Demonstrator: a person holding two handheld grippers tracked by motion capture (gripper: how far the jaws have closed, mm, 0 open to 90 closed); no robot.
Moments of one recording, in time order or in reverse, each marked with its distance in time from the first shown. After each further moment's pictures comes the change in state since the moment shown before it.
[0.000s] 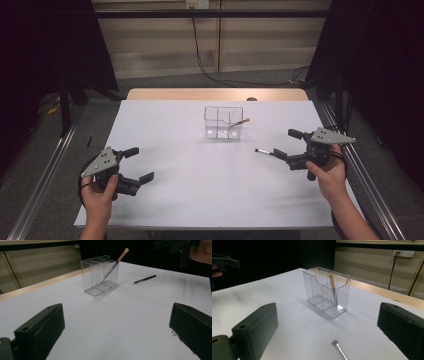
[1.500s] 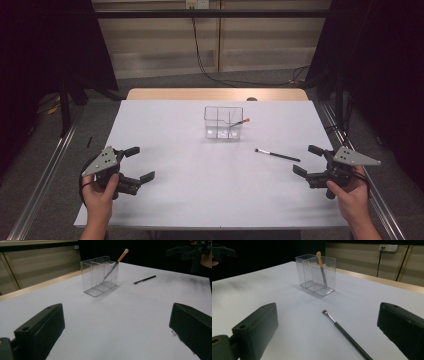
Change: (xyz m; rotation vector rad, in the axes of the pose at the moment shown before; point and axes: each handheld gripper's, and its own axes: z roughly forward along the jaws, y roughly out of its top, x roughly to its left) left arm 0.001 0.000 0.002 -0.004 0.000 0.007; right arm -0.001 -0.037 -0.056 0.011 -0.070 0.015
